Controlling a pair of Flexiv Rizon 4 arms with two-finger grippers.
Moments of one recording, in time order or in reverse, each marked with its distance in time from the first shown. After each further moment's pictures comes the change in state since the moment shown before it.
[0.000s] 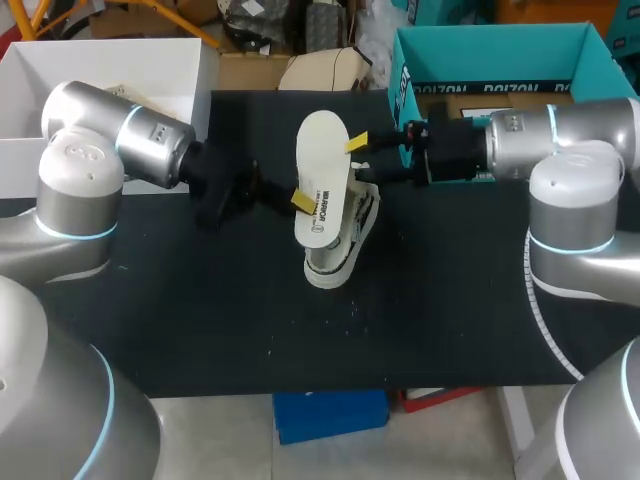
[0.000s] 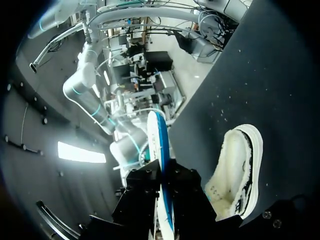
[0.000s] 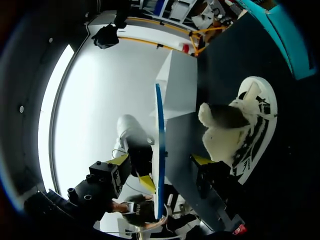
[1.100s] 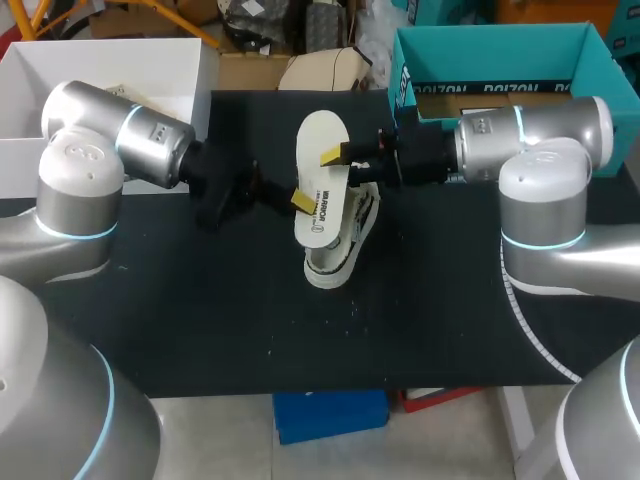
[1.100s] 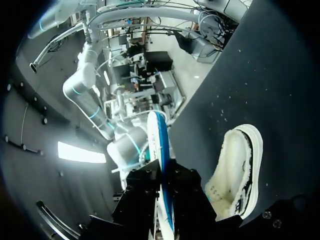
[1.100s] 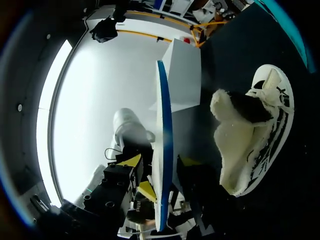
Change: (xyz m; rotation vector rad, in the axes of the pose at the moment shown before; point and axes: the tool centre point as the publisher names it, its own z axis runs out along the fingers) left arm 0.000 0.000 0.000 0.000 0.000 0.000; right arm 0.002 -0.010 0.039 0.043 -0.001 0.003
